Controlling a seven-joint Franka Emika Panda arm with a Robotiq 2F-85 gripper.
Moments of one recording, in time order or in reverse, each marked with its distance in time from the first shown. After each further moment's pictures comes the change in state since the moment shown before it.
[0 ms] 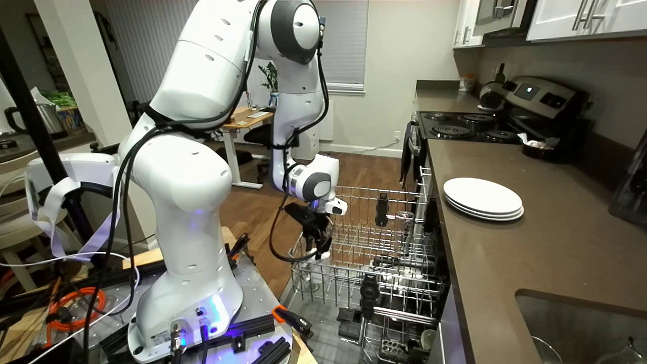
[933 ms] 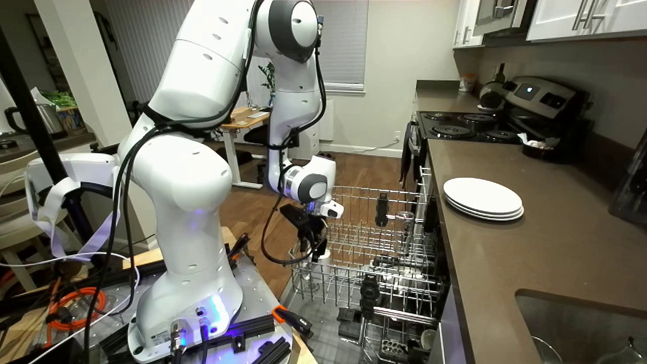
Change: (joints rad) arm 0.008 -0.015 0.000 -0.047 0.012 0.001 0.042
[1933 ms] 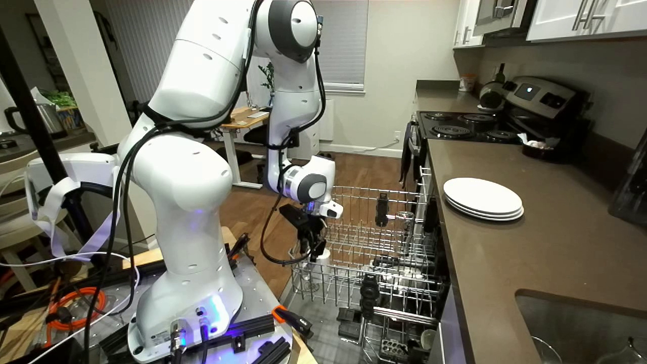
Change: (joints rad) arm 0.004 -0.001 0.000 -0.003 0.001 0.000 0.001
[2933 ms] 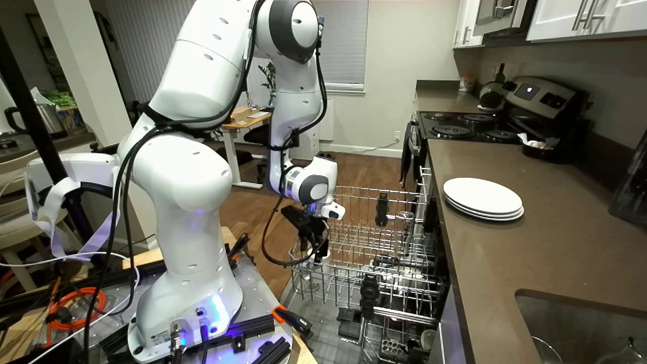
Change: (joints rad) arm 0.001 0.008 -0.018 0.006 0.004 -0.003 -0.001
